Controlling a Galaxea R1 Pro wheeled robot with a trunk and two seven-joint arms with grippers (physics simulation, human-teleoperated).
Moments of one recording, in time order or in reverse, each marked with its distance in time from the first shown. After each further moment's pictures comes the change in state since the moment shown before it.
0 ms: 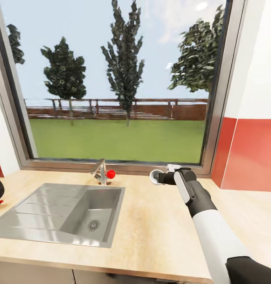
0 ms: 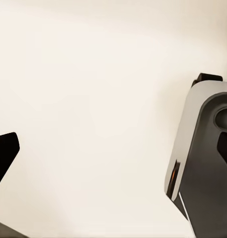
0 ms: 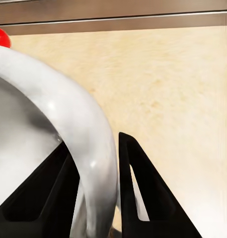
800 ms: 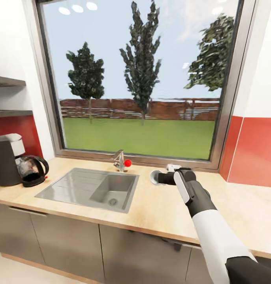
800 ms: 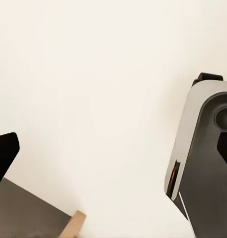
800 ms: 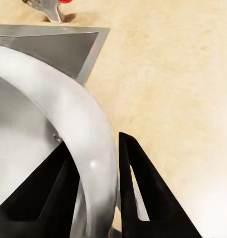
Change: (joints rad) left arm 0.000 0.001 0.002 -0.001 0.002 0.000 0.000; right arm 0.000 0.002 0.000 -0.001 -0.002 0.004 0.000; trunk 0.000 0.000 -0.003
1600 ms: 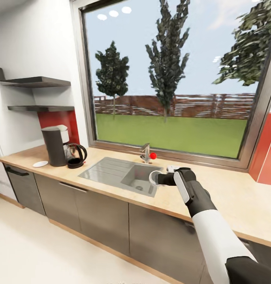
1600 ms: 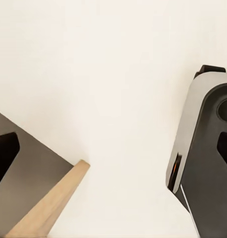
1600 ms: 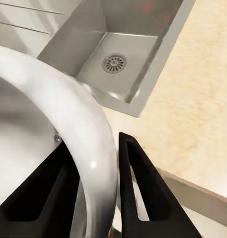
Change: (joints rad) left arm 0.000 0.000 0.000 0.000 0.001 0.000 0.000; right arm 0.000 0.001 -0.001 -0.001 -0.001 0.029 0.001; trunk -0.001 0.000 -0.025
